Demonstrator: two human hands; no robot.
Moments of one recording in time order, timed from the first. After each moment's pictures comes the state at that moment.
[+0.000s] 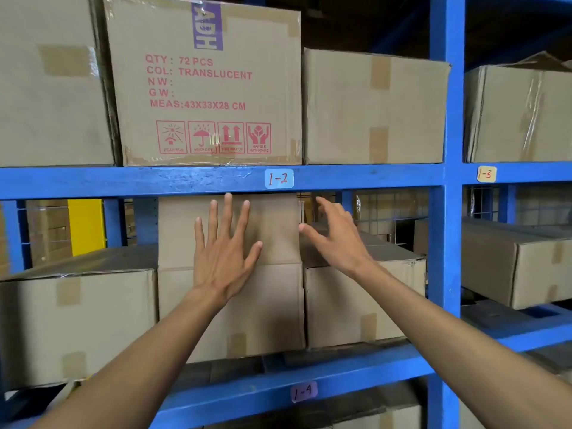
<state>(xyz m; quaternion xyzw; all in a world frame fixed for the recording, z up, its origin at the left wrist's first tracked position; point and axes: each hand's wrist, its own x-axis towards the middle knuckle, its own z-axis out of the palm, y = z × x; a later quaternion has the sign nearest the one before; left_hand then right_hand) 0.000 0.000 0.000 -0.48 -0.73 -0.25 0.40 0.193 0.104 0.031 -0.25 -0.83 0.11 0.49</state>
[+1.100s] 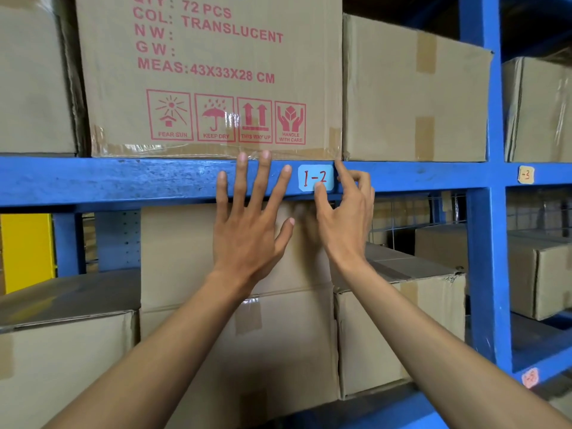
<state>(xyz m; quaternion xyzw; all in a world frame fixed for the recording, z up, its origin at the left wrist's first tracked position) -0.068 0.075 0.050 -0.48 -0.56 -0.27 0.62 0.068 0.132 0.062 -0.26 -0.60 0.05 0.75</state>
